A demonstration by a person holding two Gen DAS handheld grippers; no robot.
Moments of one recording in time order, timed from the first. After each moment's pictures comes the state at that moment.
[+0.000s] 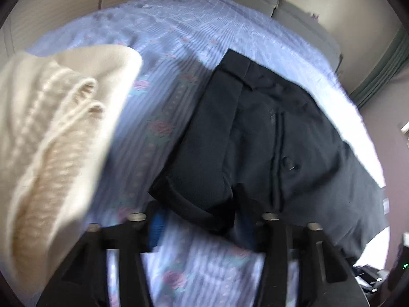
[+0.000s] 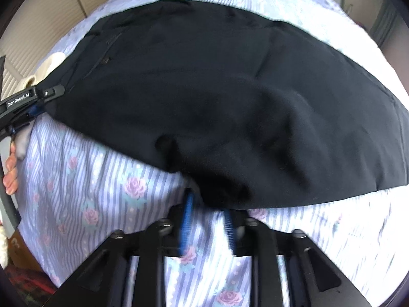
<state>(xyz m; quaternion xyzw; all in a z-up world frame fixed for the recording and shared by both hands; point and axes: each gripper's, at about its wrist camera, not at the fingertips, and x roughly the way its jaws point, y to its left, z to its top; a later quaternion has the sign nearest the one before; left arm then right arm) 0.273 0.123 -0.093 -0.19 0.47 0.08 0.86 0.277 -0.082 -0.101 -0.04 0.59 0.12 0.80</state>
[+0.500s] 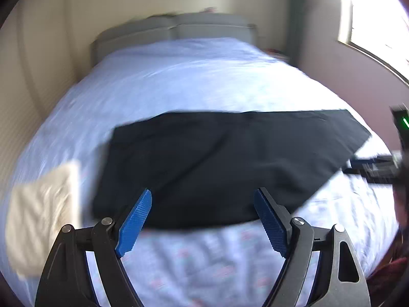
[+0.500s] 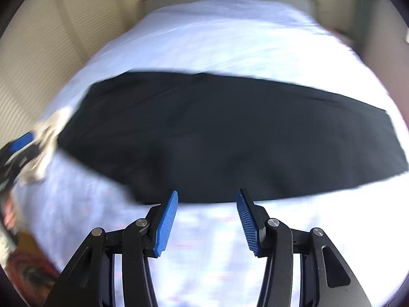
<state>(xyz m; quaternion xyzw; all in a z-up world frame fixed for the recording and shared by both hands) 0.217 -0.059 0.025 0.05 0.38 -0.10 0.92 0.265 -0.253 -0.006 0.02 0.50 0.09 0.86</state>
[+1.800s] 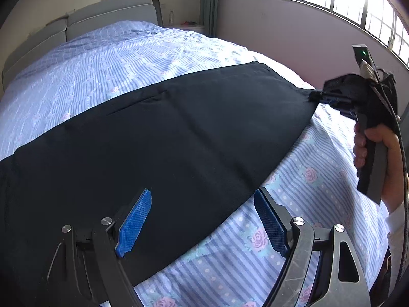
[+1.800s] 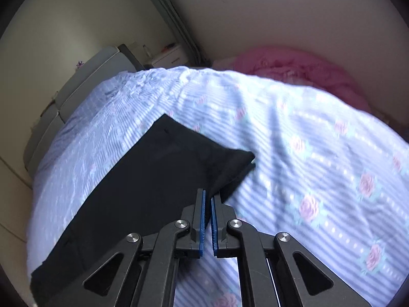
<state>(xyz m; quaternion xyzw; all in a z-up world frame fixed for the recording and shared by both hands) 0.326 -0.466 -0.086 0.09 0.43 -0.26 0.86 0.328 -0.689 -0.093 0.31 0.34 -0.22 0.86</state>
